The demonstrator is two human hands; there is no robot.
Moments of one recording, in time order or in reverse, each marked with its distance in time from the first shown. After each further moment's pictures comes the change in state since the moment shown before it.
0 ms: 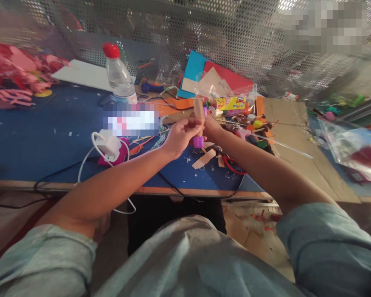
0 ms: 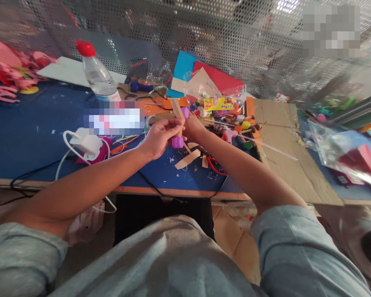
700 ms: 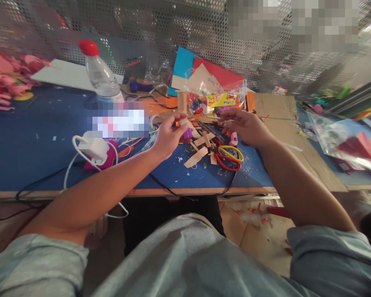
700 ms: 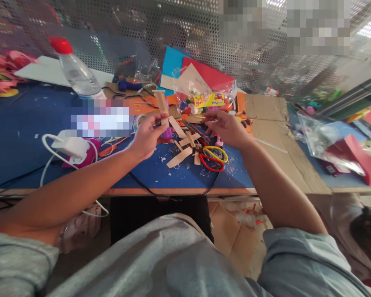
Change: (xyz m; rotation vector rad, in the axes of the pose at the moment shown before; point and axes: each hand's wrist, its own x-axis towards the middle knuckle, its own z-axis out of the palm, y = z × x) left_hand 0.002 -0.004 -0.004 0.159 0.091 0.058; right_hand -0.129 0.006 -0.108 0.451 0.230 0.504
